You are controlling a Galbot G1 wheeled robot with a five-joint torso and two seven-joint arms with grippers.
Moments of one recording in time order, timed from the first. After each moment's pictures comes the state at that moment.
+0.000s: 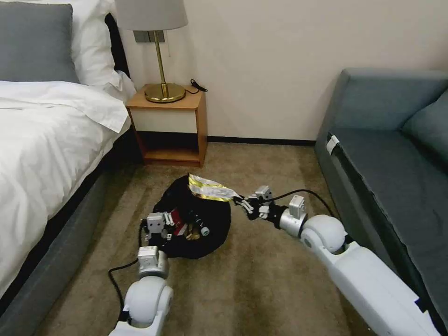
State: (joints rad) left arm 1.35 -1.47 -0.36 -1.90 -0.04 -0.06 -0.23; right arm -0.86 1.03 0.04 1.77 0.57 -0.19 -0.44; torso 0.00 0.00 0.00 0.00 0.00
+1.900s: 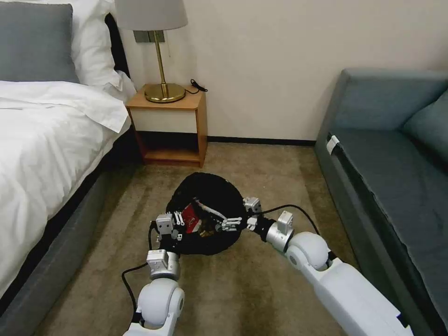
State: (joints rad) left arm 1.37 -1.50 -0.38 -1.88 -0.07 -0.11 -0.23; right arm -0.95 1.07 0.10 1.78 0.52 -0.09 -0.38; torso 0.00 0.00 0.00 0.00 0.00
